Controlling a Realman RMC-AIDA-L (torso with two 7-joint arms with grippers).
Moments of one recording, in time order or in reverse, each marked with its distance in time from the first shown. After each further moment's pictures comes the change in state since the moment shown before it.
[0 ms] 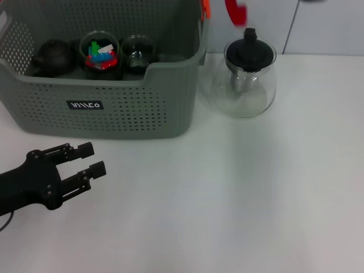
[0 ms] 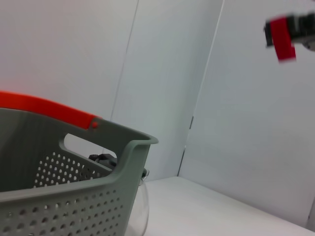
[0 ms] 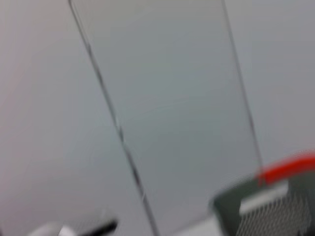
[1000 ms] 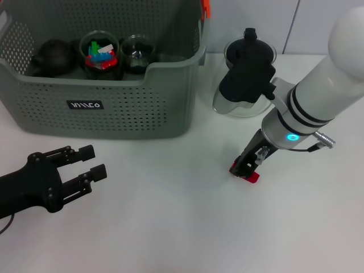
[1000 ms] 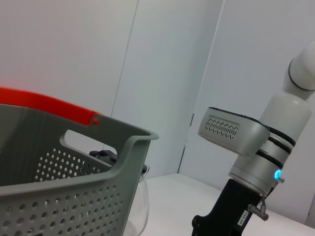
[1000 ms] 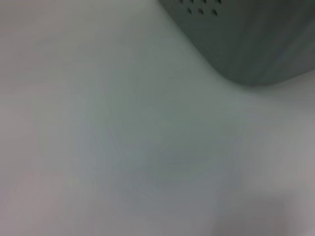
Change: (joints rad) left arm 0.003 -0.002 0.010 0.000 0.002 -0.006 0.002; right arm 0.153 0.048 -0.864 0.563 -0.705 0.647 0.222
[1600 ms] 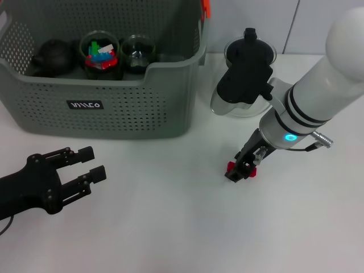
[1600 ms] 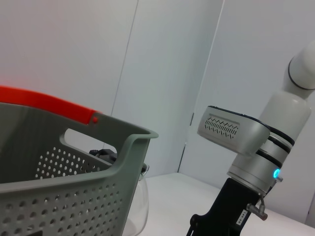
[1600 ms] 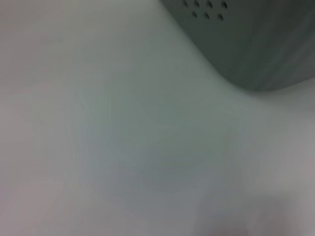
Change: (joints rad) left arm 0.005 0.000 0.000 0.000 0.001 0.002 0.002; right arm 0.004 0.004 -0.006 0.001 0.000 0.007 -0.009
